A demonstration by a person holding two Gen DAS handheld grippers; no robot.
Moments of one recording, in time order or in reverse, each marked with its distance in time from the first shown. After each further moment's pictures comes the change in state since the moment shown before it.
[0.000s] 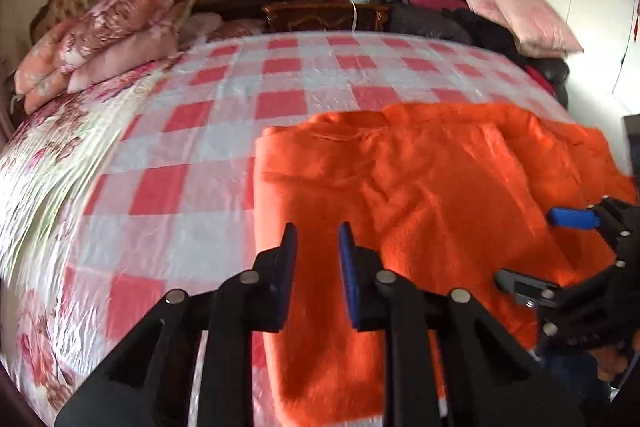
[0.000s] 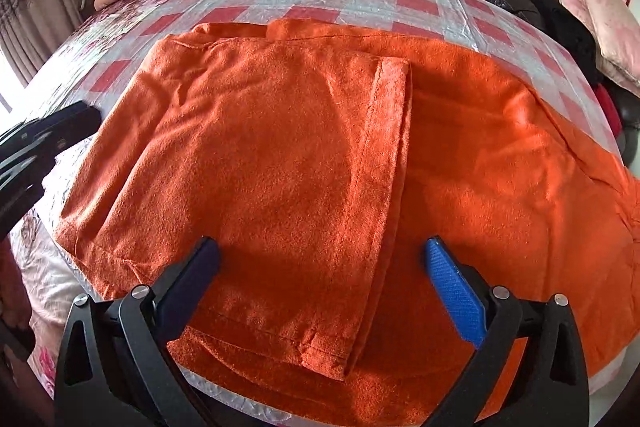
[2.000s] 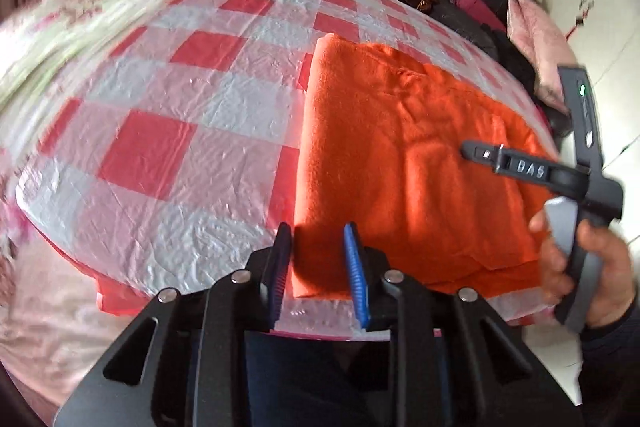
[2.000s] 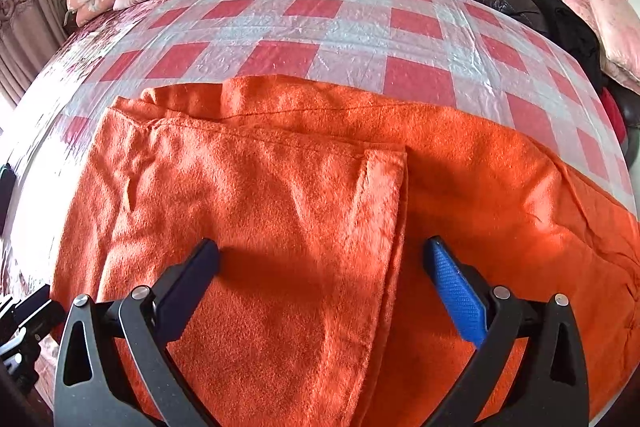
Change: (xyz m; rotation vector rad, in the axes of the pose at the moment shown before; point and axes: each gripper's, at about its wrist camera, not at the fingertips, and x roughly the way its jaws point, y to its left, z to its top) left arm -0.034 0.050 -0.067 -0.403 0.146 -0.157; right arm 0.031 -0.016 0.067 0.059 0.023 -0.011
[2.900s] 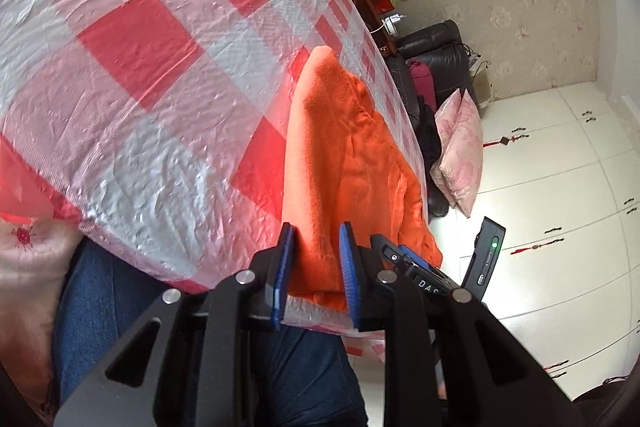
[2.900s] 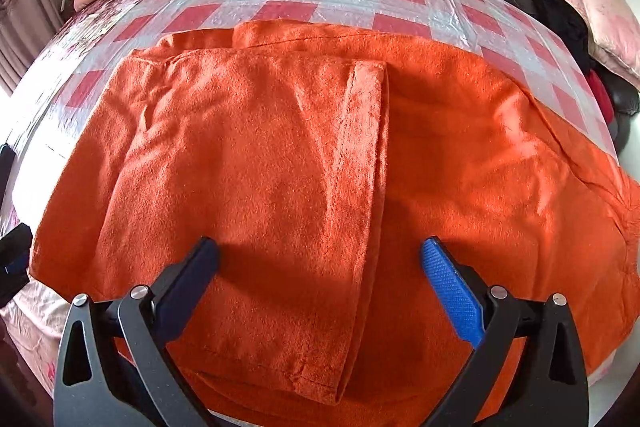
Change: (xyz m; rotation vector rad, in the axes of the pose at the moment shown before) left arm 0.000 0.057 -0.012 -0.444 0.015 -0.503; right arm -0.023 0.004 -0.048 -0.022 0.041 -0.039
